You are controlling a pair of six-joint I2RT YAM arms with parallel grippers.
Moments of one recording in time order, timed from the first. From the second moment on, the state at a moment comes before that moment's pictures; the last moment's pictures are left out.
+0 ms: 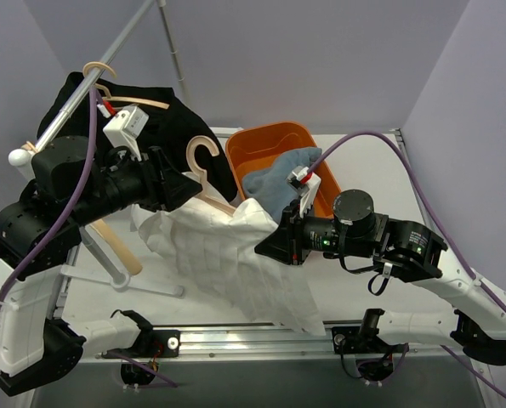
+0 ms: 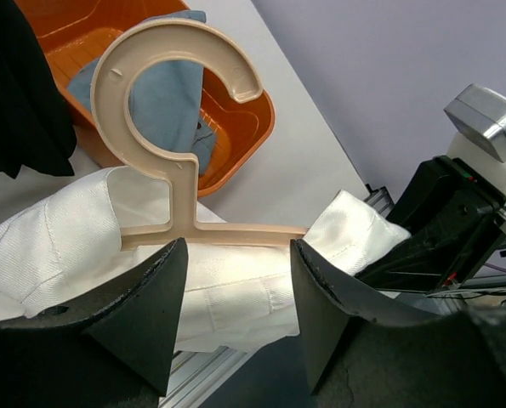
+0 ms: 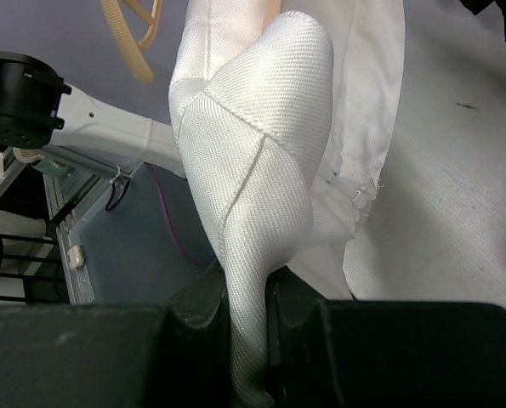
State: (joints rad) left arm -0.63 1.19 2.03 -1.15 0.17 -0.51; right arm 1.09 1.04 1.41 -0.70 -0.13 0.55
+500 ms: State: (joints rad) left arm -0.63 1.22 2.03 -1.19 0.17 -0.43; right arm 1.11 1.04 1.42 -0.66 -0.16 0.59
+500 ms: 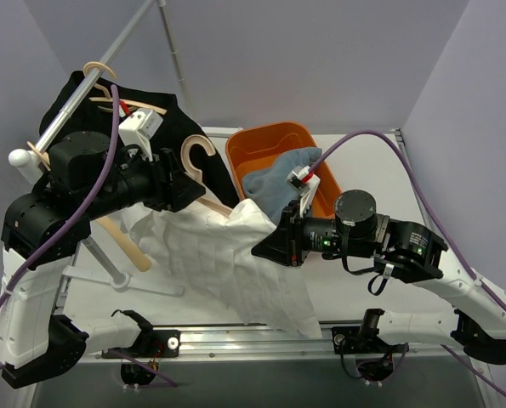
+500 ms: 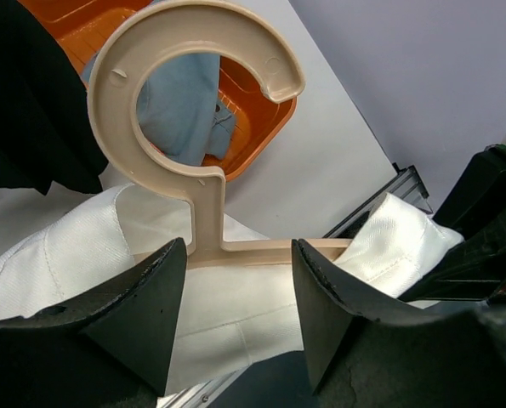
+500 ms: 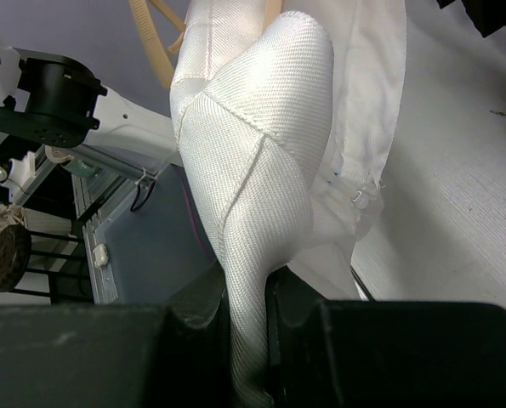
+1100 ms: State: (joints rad) left arm -0.63 1.26 2.01 -1.19 0.16 -0.38; right arm 1.15 1.07 1.46 -0.65 -0.18 0.60
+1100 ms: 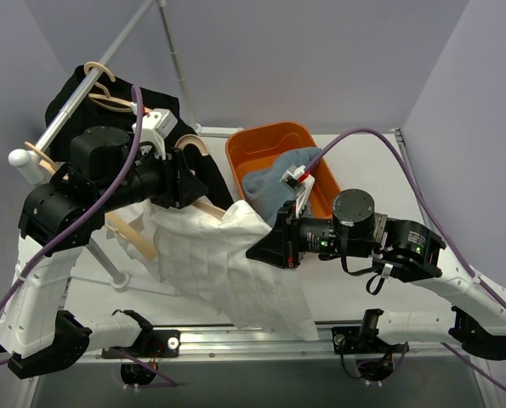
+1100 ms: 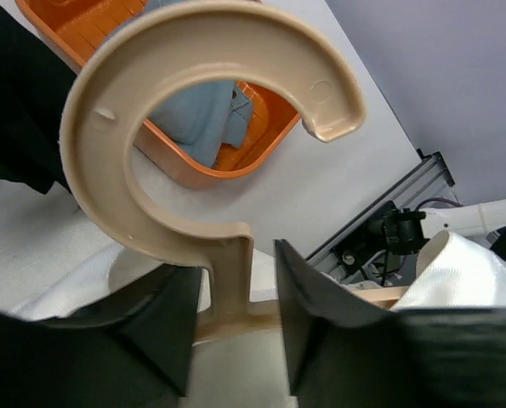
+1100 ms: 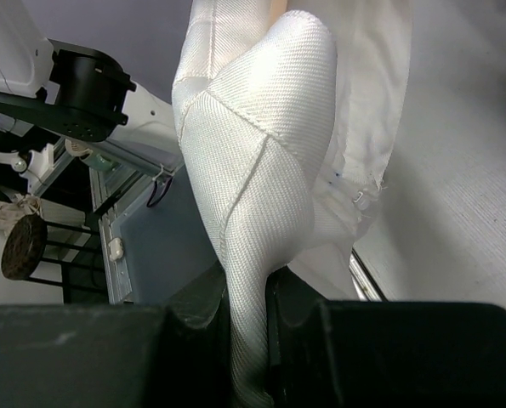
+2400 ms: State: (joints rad) left arm -0.63 1.27 2.08 -1.24 0.03 -0.34; right arm 1.16 0.88 1.39 -0.84 -0.06 0.68
